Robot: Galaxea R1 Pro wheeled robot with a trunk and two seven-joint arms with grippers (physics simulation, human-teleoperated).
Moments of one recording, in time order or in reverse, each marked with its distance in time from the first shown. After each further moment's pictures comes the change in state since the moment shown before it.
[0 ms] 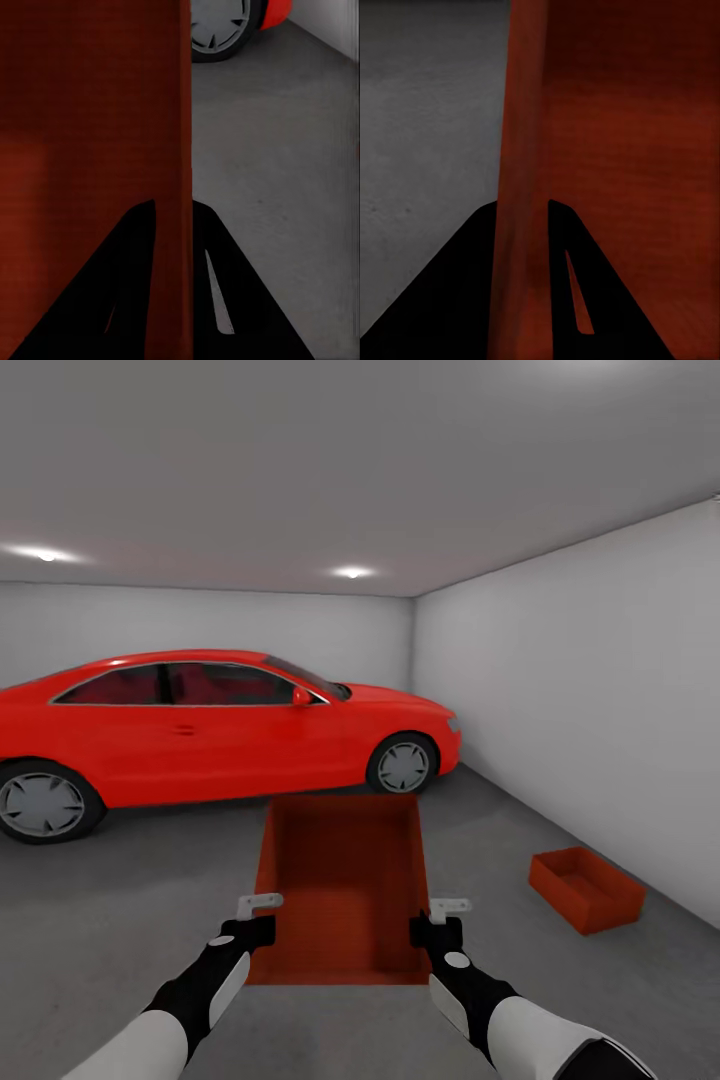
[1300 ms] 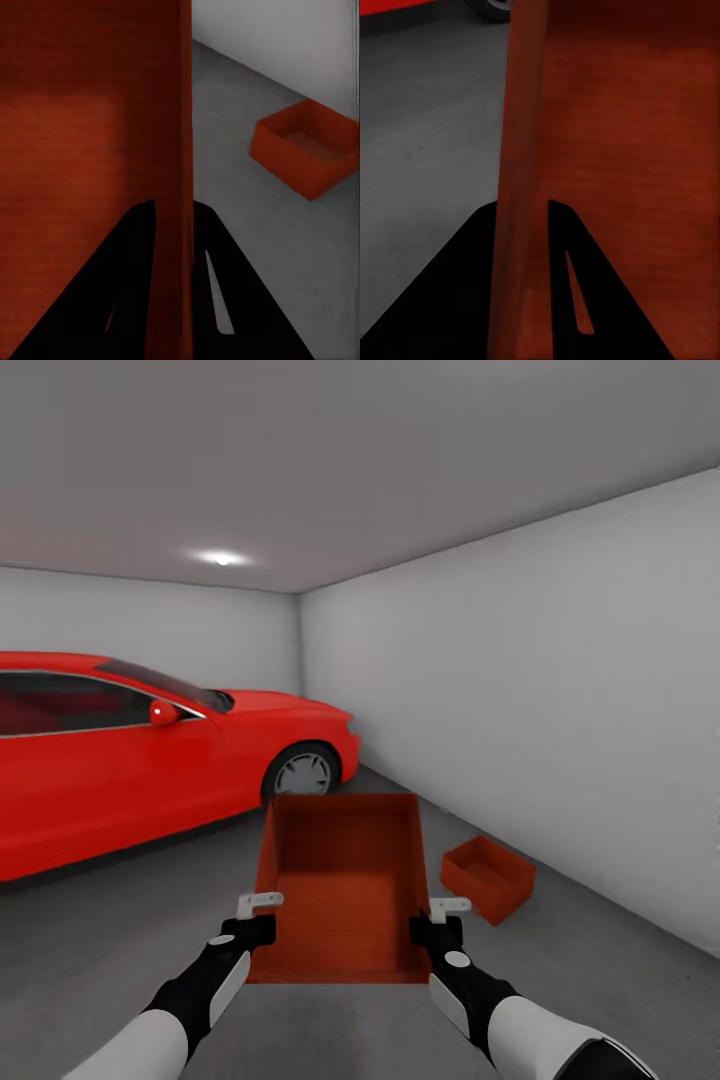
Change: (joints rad) left arm 0.000 -0.001 0.001 -0.005 -0.002 0.000 0.001; right arm 0.000 -0.001 -0.002 -0.004 0.000 -0.001 0.002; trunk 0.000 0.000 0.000
